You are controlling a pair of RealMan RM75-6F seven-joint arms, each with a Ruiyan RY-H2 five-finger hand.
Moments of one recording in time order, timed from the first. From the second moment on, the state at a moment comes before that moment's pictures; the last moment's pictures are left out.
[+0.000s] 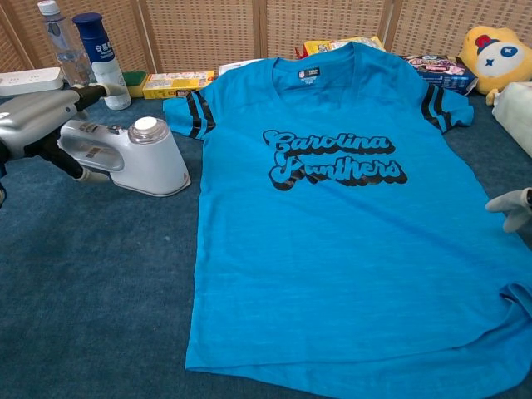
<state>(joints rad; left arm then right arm) -0.57 -1.65 -0.14 -1.12 1.34 1.14 0.06 0.26 -1.30 -0.08 -1.59 -1.56 1.20 -0.15</state>
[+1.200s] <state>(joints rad) -0.04 -1.09 0.10 -1.71 1.46 1.64 -0.05 0.12 -1.24 -0.01 -1.65 -1.54 1.48 -0.13</state>
